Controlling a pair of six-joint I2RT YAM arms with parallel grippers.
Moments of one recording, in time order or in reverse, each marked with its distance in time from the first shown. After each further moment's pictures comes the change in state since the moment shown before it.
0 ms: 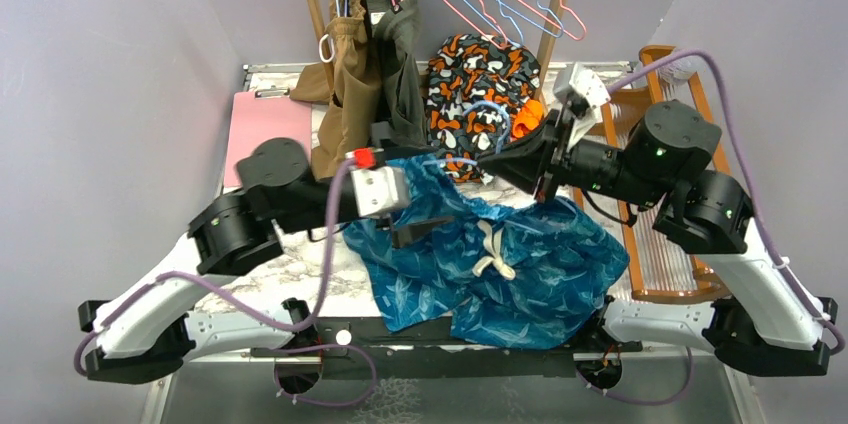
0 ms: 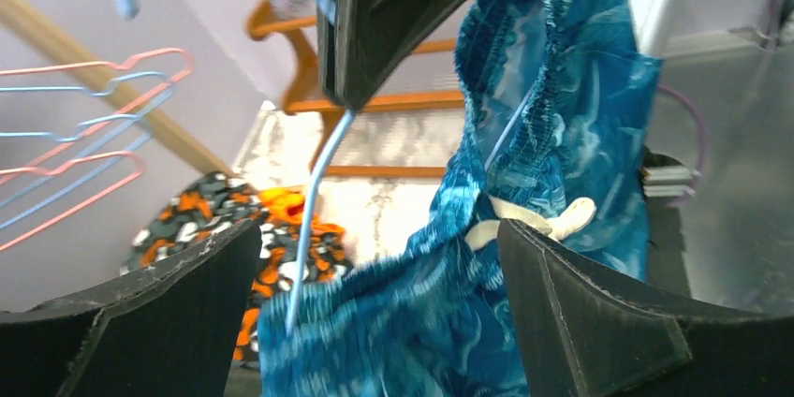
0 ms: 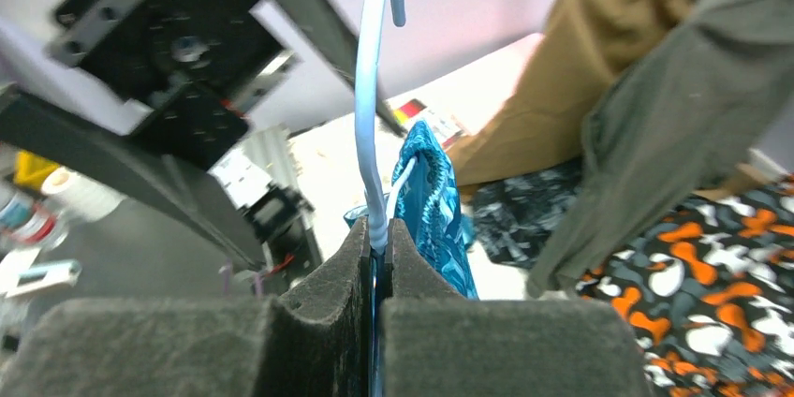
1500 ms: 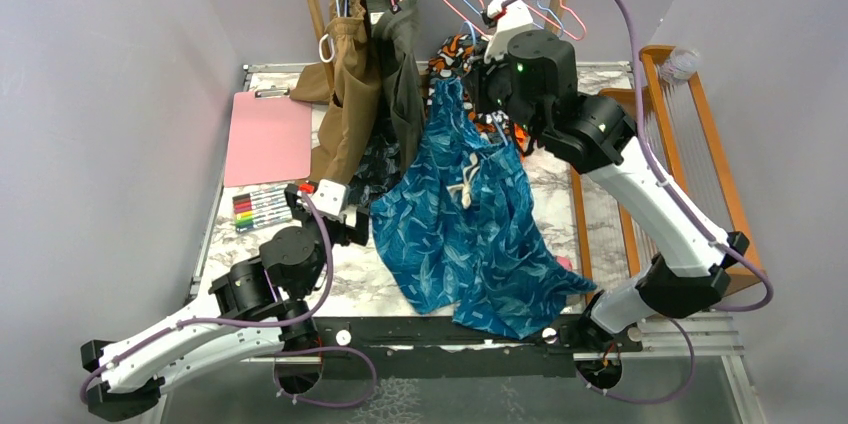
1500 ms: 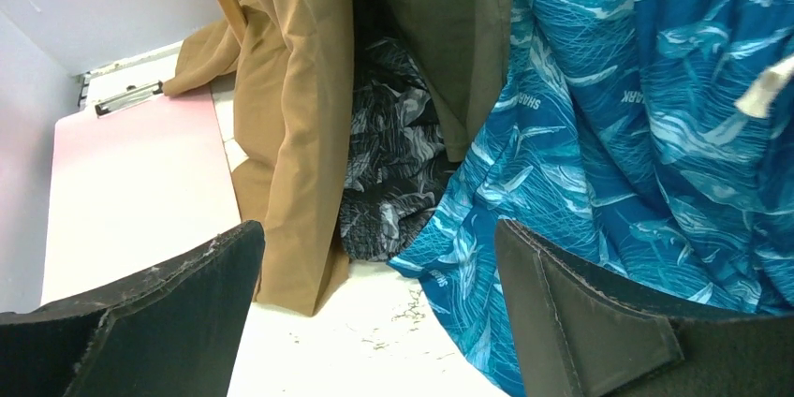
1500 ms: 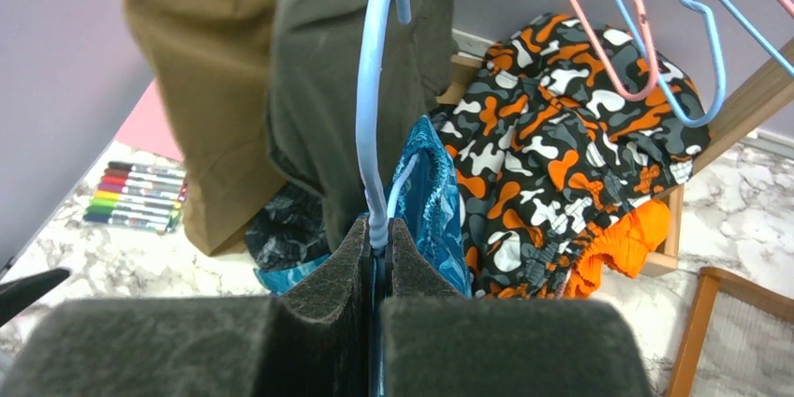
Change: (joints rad) left arm 0.000 -0.551 -0.843 0.183 -1.088 -0.348; right arm -0.092 0.474 0.368 -0.133 0.665 0.057
